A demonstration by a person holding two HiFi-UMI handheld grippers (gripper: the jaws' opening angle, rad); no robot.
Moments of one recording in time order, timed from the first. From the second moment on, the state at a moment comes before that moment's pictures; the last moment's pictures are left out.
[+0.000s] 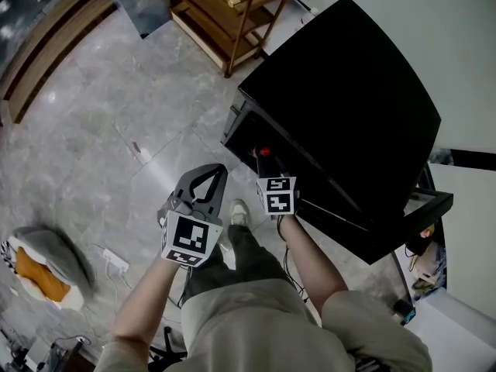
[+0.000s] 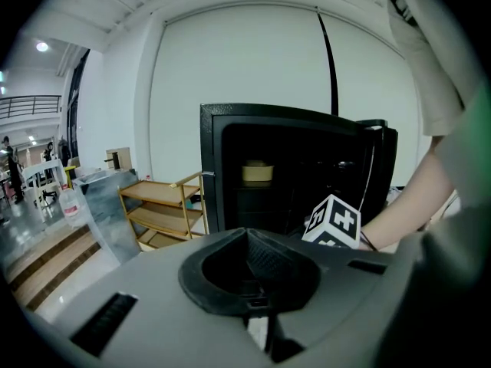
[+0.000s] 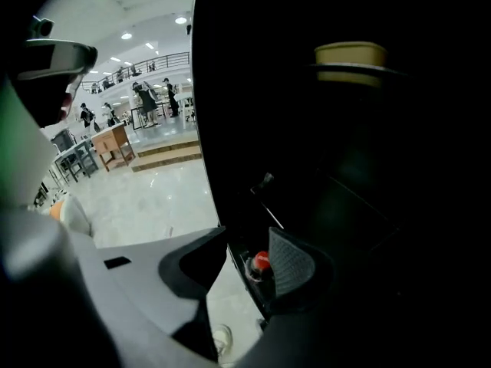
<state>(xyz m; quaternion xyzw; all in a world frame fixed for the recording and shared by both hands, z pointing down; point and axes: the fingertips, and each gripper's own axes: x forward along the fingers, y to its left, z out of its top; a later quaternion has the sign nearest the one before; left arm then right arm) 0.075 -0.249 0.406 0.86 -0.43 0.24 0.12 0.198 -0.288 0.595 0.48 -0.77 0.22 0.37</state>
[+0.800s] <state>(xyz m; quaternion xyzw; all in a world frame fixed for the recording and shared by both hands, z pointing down) 0.060 -0.259 0.497 0.85 -0.43 0.26 0.18 0.219 -0.312 0.724 0.48 -0.72 0.27 0.43</state>
